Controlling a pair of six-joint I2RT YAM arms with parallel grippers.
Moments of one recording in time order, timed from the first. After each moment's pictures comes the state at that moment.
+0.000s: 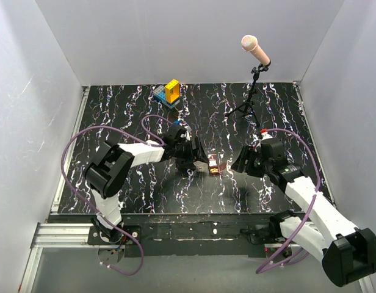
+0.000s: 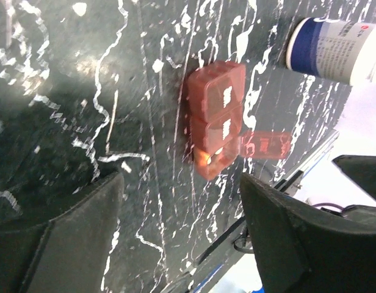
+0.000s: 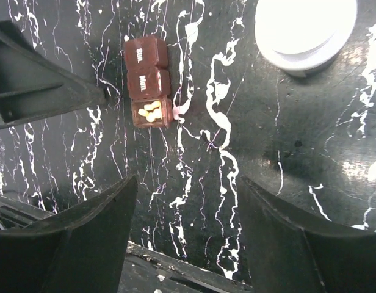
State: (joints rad) left arm -0.66 1.83 1.02 -0.05 0.40 -0.86; right arm 0.37 0.90 0.61 -0.48 -0.16 0.55
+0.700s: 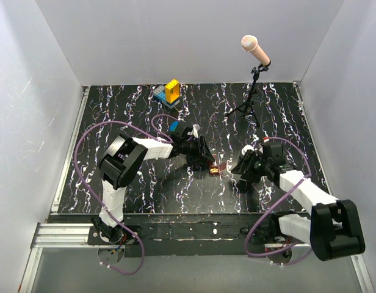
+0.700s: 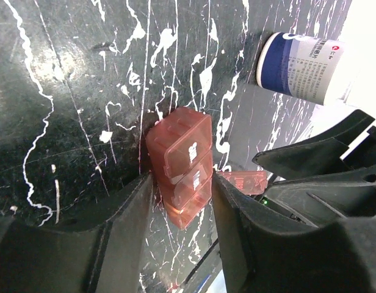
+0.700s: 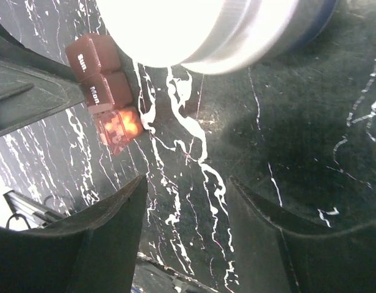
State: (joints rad) left arm -0.67 2.03 1.16 0.07 0.51 -0.89; right arm 0.23 1.11 0.47 -0.26 -0.35 0.68
